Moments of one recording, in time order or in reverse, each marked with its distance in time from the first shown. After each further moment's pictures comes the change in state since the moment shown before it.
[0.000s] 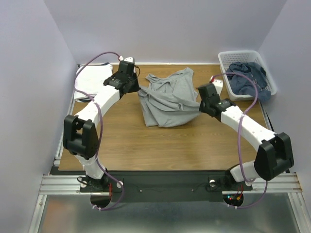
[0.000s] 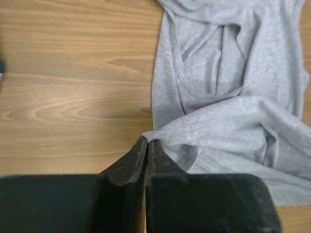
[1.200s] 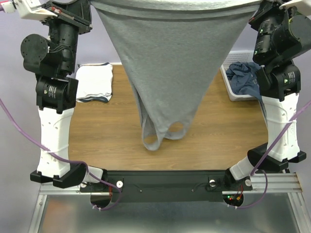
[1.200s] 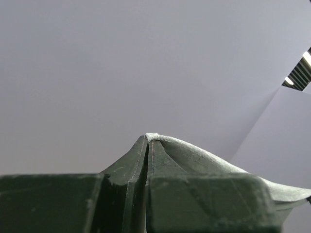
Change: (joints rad) left arm 0.137 -0.361 0.642 0.303 0.018 -0.124; right arm -0.077 0.130 1.349 0.122 0.146 -0.406
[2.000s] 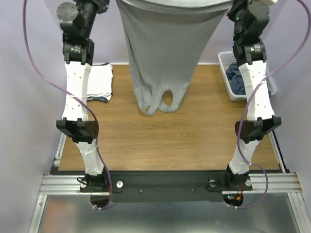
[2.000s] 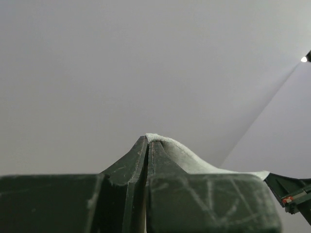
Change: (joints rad) left arm 0.127 0.574 0.377 0.119 0.276 -0.159; right arm -0.201 0.392 0.087 0.138 -0.247 0.229
